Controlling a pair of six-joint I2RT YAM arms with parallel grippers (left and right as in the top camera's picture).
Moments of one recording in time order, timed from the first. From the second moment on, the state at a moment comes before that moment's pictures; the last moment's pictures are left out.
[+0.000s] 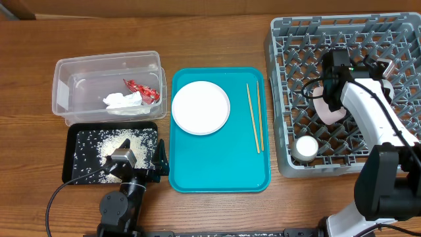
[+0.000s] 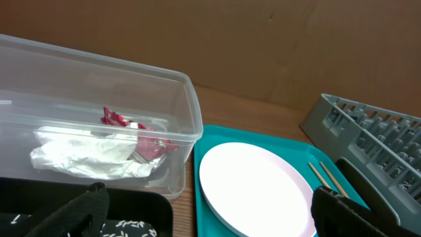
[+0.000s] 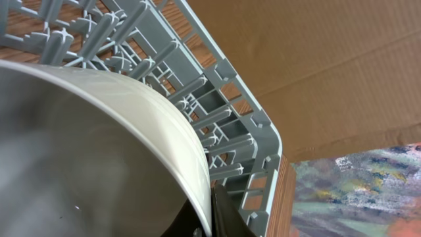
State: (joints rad) left arm -0.15 0.02 0.01 -0.08 -0.01 -0.31; right arm -0.01 1.78 1.33 -1.03 1.13 0.57
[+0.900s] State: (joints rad) left arm -0.15 0.02 0.01 -0.08 -0.01 -0.31; right arm 0.01 1.78 1.26 -0.98 1.29 0.52
